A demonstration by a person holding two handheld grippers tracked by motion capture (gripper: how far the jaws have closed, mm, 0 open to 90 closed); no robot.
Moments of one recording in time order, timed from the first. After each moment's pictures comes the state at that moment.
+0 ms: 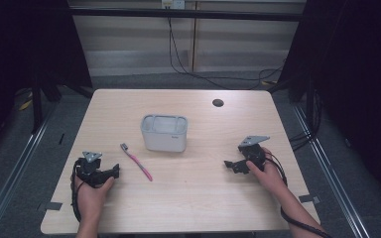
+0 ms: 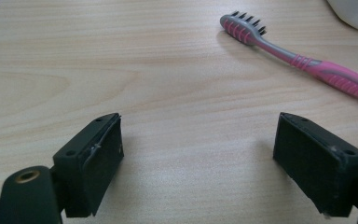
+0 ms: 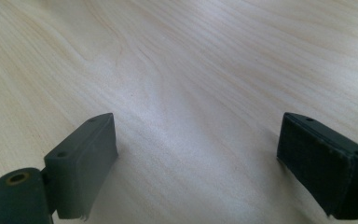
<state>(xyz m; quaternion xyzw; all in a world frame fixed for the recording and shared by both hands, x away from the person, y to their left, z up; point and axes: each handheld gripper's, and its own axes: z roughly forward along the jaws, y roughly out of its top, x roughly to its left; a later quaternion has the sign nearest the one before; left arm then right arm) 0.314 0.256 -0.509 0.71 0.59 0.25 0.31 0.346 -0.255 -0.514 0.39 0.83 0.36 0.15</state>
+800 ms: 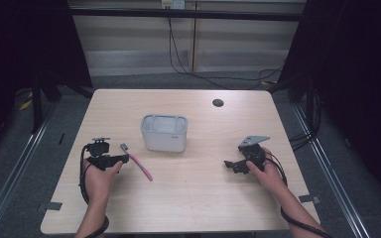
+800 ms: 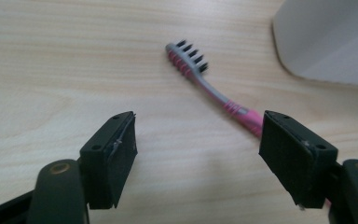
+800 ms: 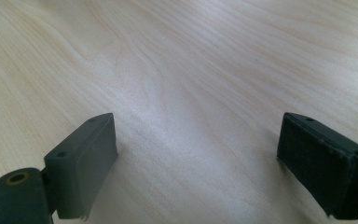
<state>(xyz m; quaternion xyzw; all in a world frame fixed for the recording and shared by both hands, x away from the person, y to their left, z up) 0.353 0.225 -0.474 0.70 0.64 0.13 0.30 0.346 -0.254 -0.514 0.39 0.83 0.36 0.15</state>
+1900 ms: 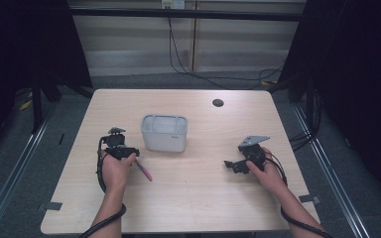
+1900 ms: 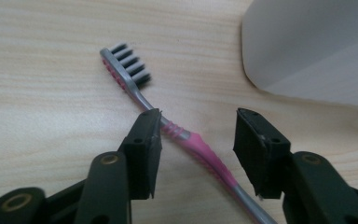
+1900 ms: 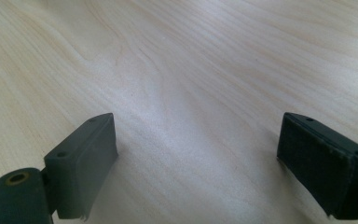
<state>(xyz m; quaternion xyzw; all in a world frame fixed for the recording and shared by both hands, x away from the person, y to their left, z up) 0.376 0.186 -0.474 0.70 0.66 0.09 0.26 0.346 -0.254 -0.514 0.39 0.83 0.36 0.15</state>
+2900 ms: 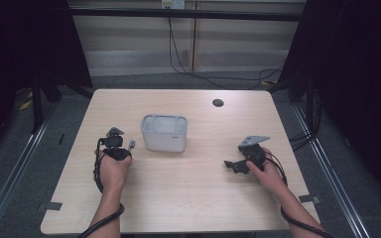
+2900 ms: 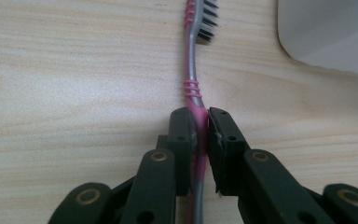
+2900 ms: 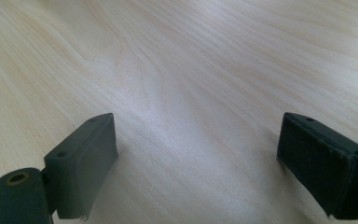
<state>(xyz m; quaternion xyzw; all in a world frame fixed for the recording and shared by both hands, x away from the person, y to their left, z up) 0.376 0.192 -0.474 0.71 0.68 0.08 0.20 0.346 -0.254 -0.514 0.39 0.83 0.36 0.15</state>
